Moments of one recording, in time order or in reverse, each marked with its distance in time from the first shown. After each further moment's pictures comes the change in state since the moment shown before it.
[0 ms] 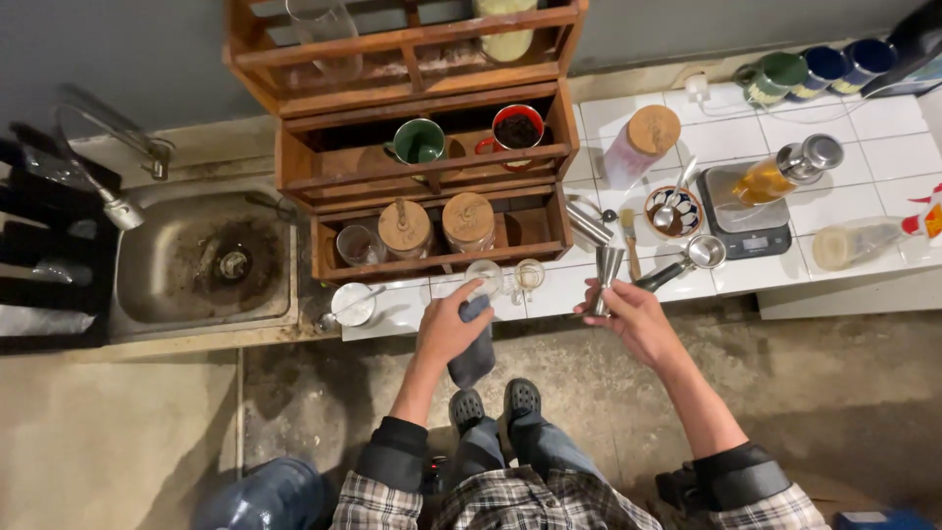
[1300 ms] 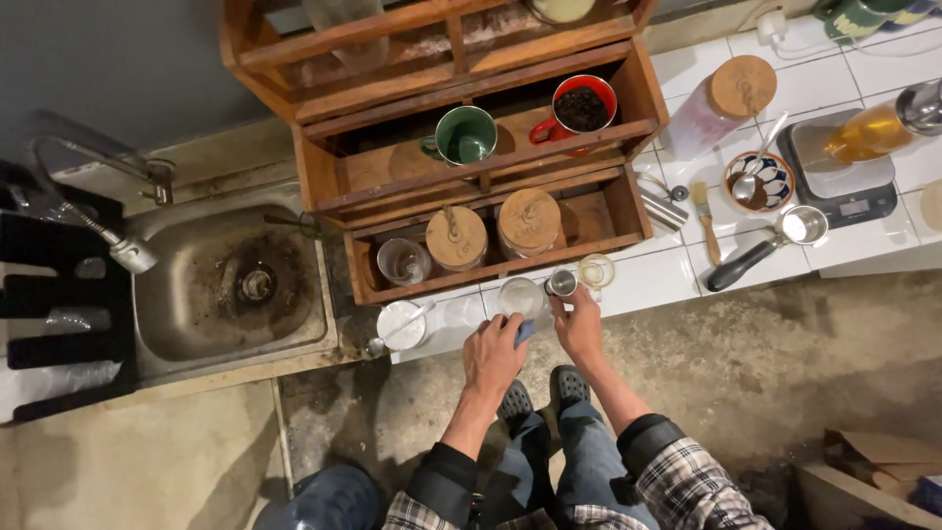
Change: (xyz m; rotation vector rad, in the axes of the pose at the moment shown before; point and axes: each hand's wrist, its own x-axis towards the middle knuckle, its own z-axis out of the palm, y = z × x) left_hand -0.001 -0.099 0.008 0.431 -0.025 0.171; right_hand 0.111 0.175 0.139 -0.754 0.447 -0.367
